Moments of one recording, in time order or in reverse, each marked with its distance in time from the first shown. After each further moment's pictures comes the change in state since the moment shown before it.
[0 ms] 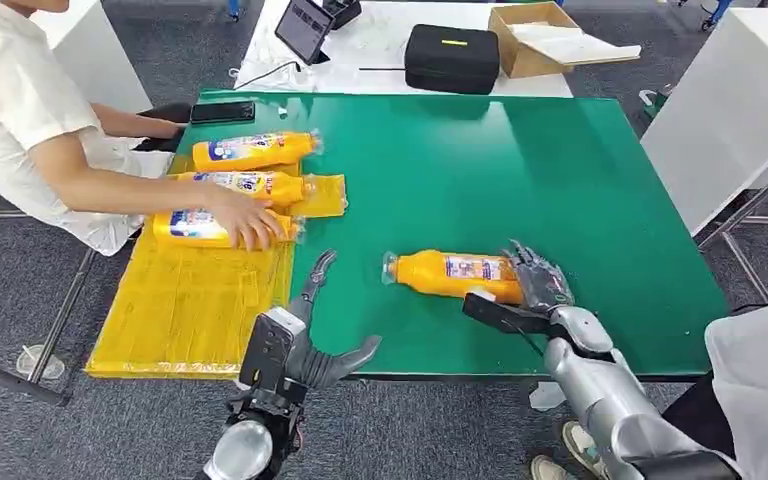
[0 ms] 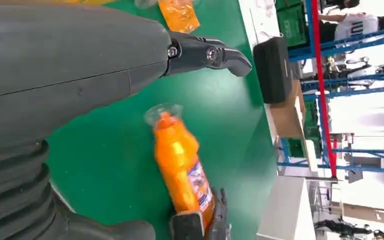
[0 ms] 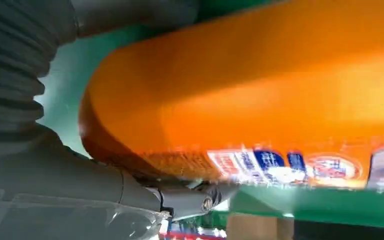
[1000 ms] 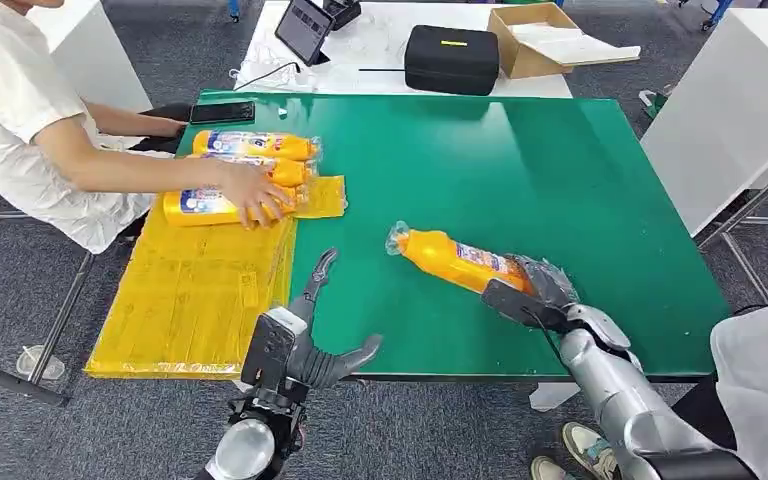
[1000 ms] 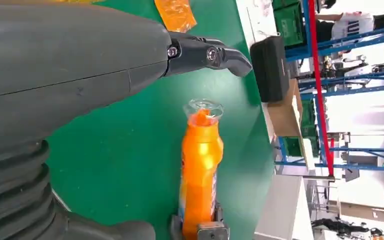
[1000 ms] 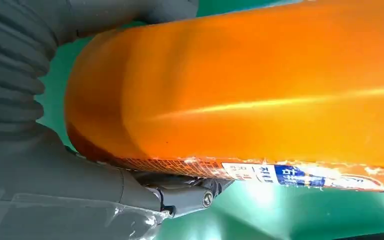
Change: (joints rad) left arm -0.003 -0.005 0.000 0.009 0.000 -0.006 -0.014; right arm 0.008 -0.019 -0.047 0.003 -0.228 0.147 -0.159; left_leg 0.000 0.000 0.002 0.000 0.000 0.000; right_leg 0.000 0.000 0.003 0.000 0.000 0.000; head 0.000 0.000
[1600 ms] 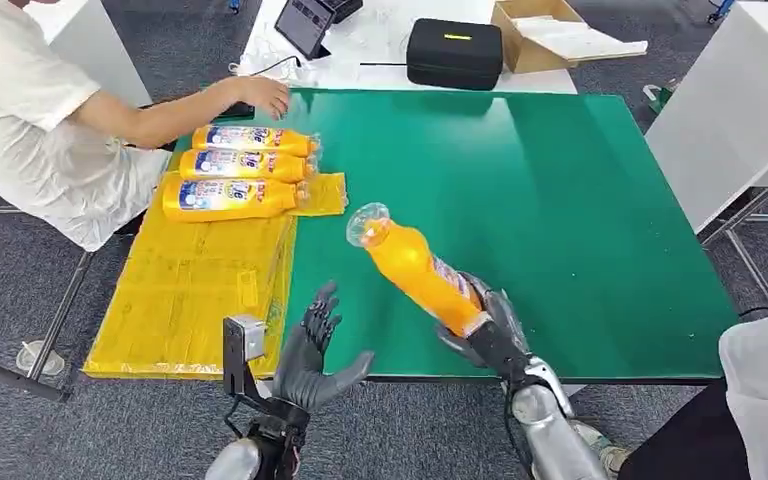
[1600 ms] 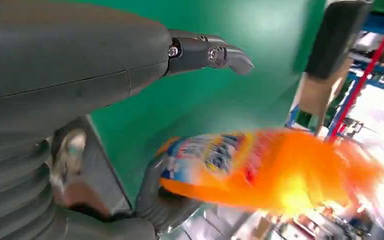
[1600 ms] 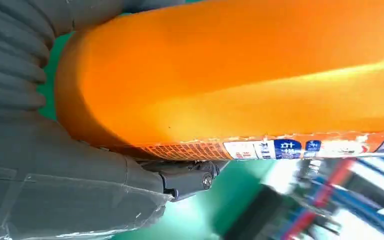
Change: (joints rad) left arm 0.093 -0.002 0.023 -0.010 0.473 -0.103 0.008; right arm 0.377 0.190 0.019 -0.612 -0.454 -0.041 -0.165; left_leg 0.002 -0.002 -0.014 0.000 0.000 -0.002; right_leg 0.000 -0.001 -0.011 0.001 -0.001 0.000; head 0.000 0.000
